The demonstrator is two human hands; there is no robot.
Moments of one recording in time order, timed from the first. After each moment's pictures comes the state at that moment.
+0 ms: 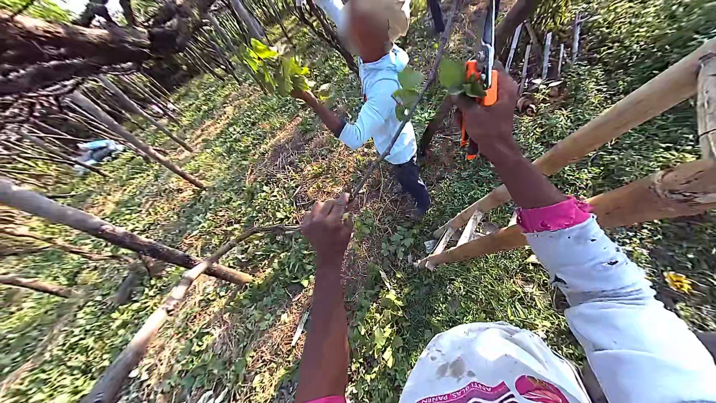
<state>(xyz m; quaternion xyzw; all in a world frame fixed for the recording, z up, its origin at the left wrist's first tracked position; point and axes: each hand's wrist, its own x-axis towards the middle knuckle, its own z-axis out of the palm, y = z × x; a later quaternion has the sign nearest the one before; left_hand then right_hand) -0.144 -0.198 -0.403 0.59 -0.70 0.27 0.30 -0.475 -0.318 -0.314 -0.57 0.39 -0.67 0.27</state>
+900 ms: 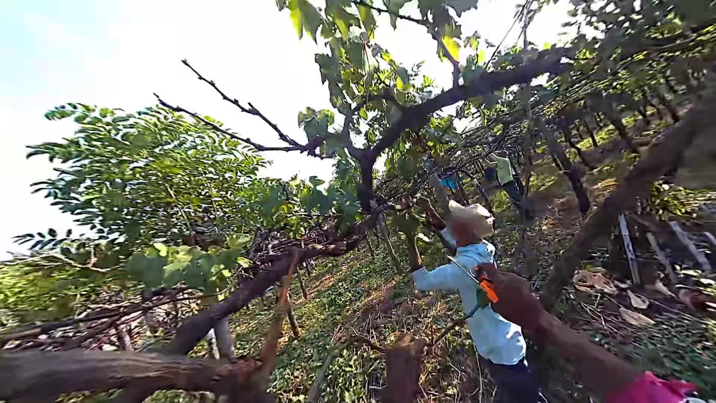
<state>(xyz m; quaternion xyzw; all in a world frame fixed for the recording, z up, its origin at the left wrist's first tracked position) -0.134 -0.253 -0.322 0.64 -0.70 0.16 0.28 -0.432 -0.347 -0.247 -0.81 0.41 -0.41 0.12</state>
